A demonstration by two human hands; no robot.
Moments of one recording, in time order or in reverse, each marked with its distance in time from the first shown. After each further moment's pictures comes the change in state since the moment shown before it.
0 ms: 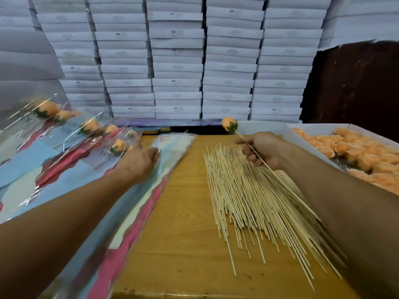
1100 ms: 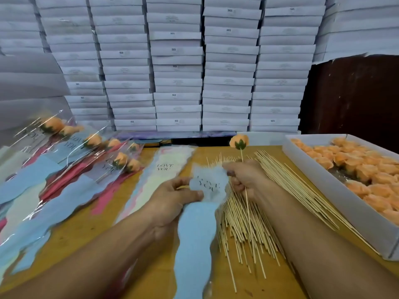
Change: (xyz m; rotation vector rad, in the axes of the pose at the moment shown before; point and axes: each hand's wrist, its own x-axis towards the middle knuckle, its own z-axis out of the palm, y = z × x) left_hand -0.094 0.111 -0.030 -1.671 -0.345 -0.385; right_hand -0.011 0.033 0.049 0.189 0.121 -0.046
